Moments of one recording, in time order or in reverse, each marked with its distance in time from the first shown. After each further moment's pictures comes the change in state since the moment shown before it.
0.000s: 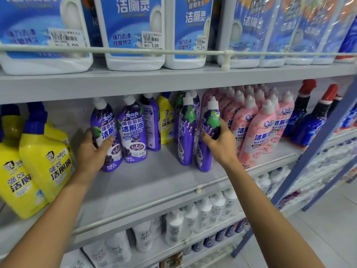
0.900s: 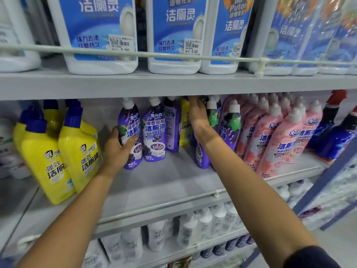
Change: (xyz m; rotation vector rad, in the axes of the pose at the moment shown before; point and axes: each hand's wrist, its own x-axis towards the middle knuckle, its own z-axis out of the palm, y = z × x) left_hand -0.004 0.005 -0.007 -0.065 -0.031 0.005; right_hand 0.044 -0.118 0.104 0.471 -0.195 0.200
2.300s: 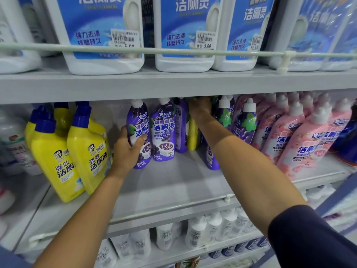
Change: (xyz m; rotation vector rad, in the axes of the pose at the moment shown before) left_hand -0.005 0.006 0.004 0.021 0.053 -0.037; right_hand 0.108 0.050 0.030 -0.459 0.111 -0.009
